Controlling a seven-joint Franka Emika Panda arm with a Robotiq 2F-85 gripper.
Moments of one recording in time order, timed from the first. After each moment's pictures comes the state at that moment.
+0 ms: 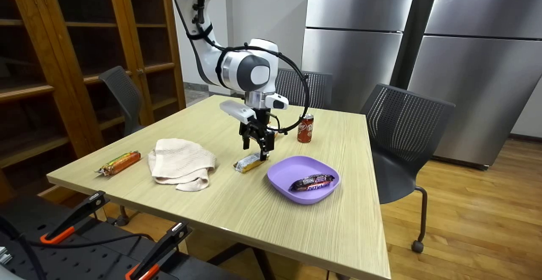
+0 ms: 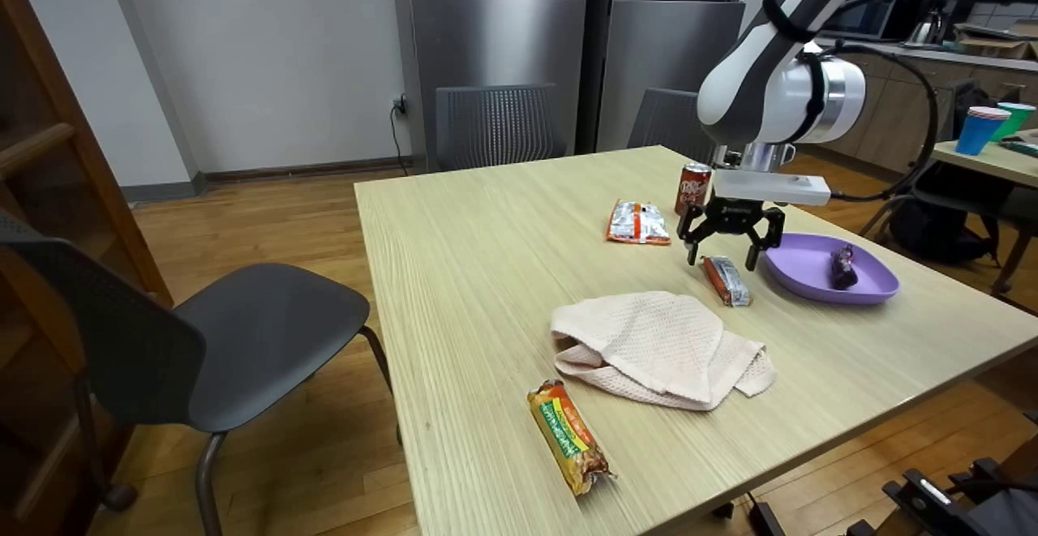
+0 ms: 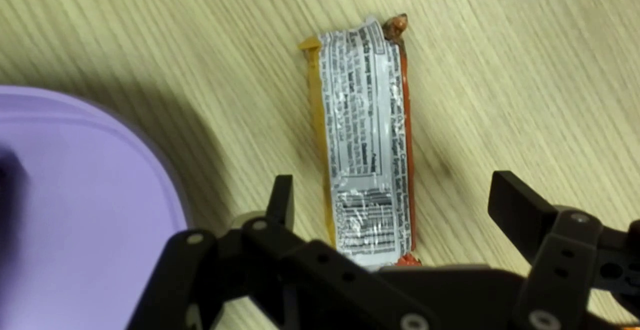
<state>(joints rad) -0.09 0.74 -0.08 -1.92 0.13 2.58 0.20</state>
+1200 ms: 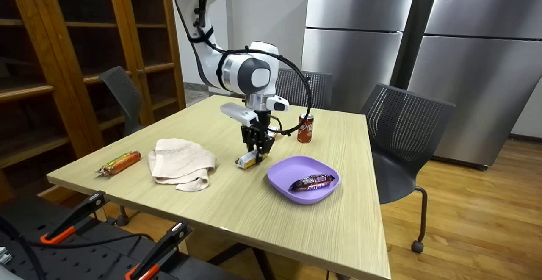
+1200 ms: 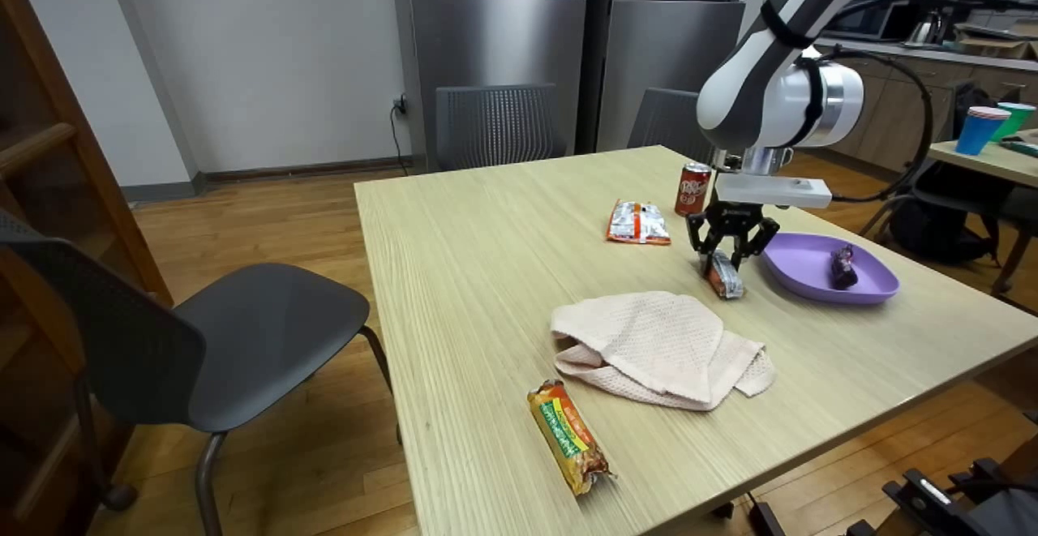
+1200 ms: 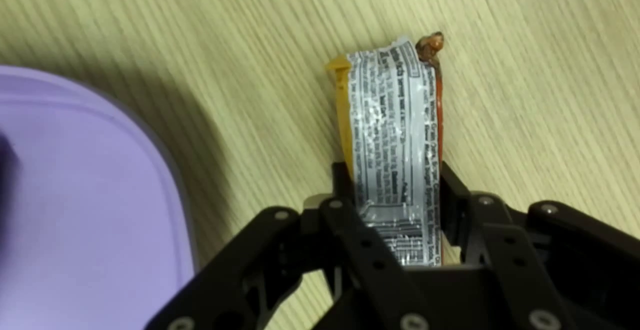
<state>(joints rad) -0.09 0.76 -0.08 -1.91 0.13 2.58 0.16</state>
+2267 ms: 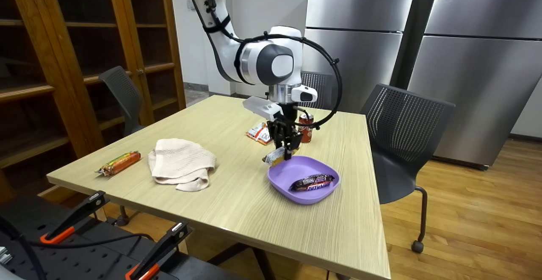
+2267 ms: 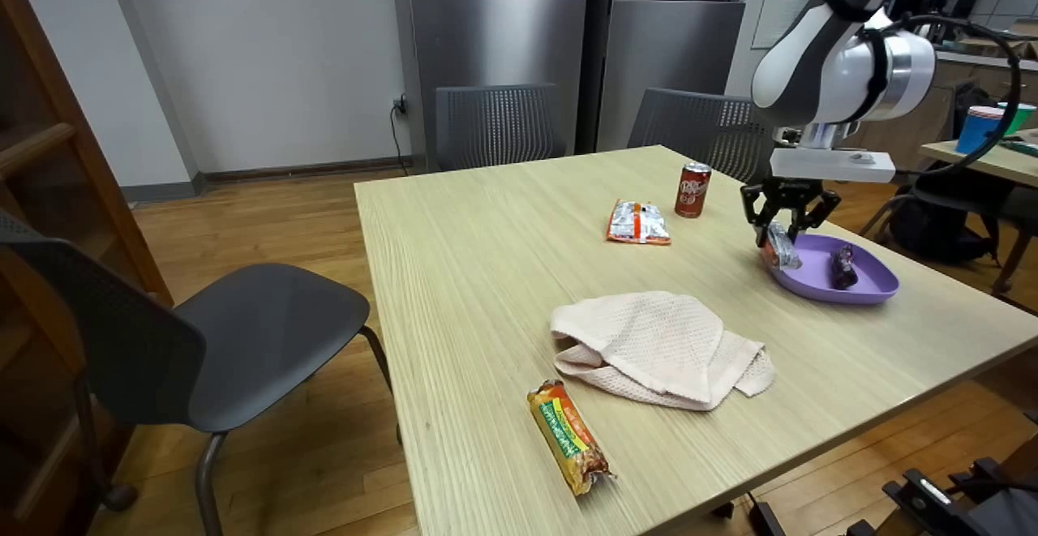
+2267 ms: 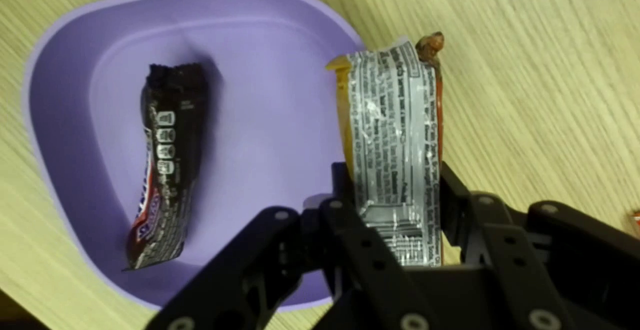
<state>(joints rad) -0.10 0.68 -0.21 -1.98 0.13 2.64 0.16</state>
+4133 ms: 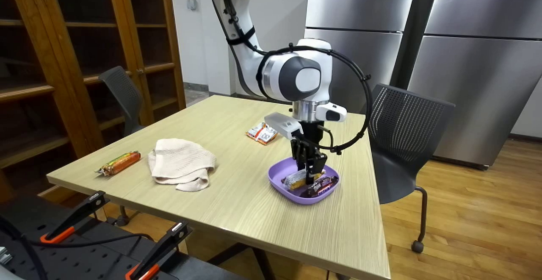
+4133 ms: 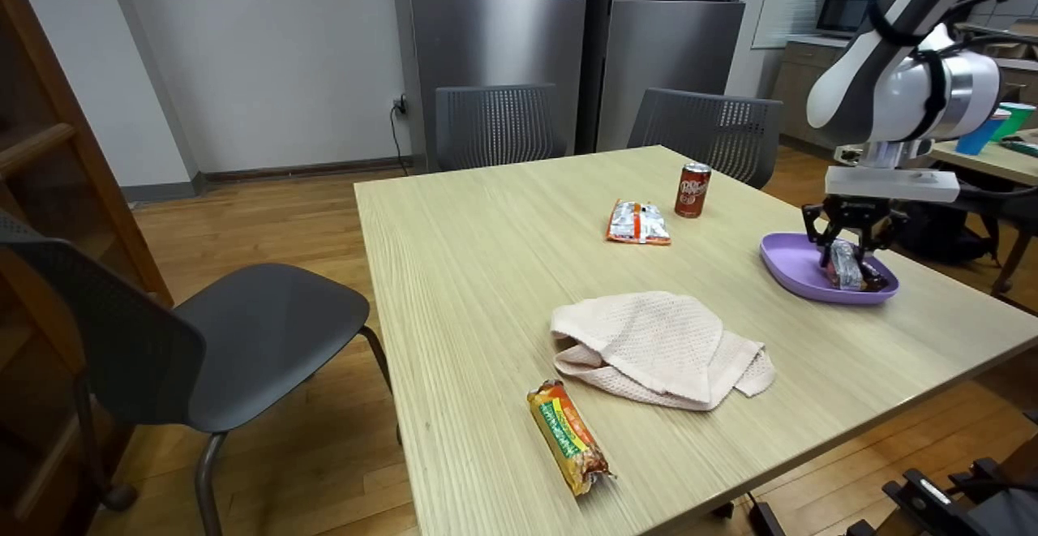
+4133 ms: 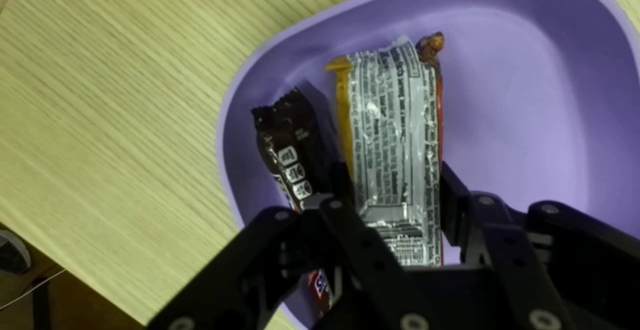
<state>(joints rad) -0.18 0.71 -0.28 -1.99 0.13 2.62 0.23</state>
